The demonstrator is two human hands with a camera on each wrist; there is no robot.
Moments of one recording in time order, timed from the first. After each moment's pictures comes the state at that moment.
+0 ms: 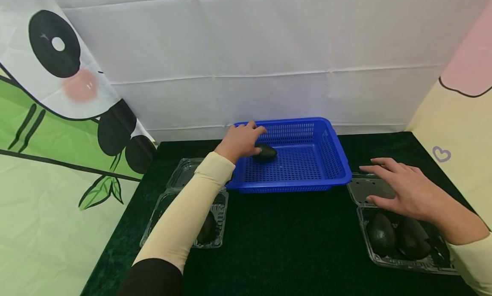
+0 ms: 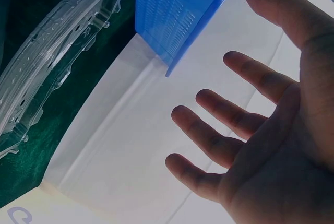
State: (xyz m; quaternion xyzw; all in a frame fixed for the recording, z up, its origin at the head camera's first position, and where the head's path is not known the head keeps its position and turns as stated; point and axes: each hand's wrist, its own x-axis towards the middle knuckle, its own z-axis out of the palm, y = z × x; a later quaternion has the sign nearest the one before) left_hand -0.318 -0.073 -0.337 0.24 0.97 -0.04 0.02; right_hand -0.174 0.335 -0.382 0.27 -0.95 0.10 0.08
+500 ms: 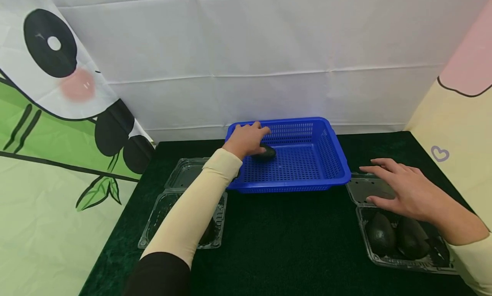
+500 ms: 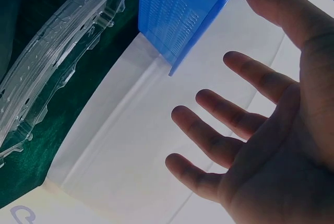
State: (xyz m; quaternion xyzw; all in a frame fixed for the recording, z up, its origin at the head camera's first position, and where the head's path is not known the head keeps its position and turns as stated) left_hand -0.332 -0.054 -0.345 0.24 0.97 -0.04 0.05; right_hand -0.174 0.337 -0.383 0.27 -0.95 0.10 0.08
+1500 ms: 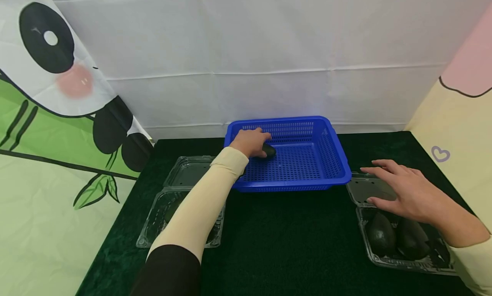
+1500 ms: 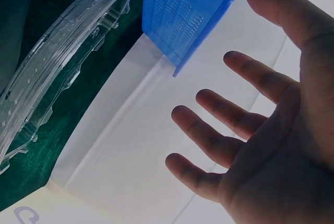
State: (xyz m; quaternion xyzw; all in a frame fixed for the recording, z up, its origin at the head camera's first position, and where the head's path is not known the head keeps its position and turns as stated) left_hand -0.352 -0.048 -0.373 0.23 0.96 -0.07 0.11; right_hand -0.174 0.338 -0.386 0.26 -0.96 0.11 0.07
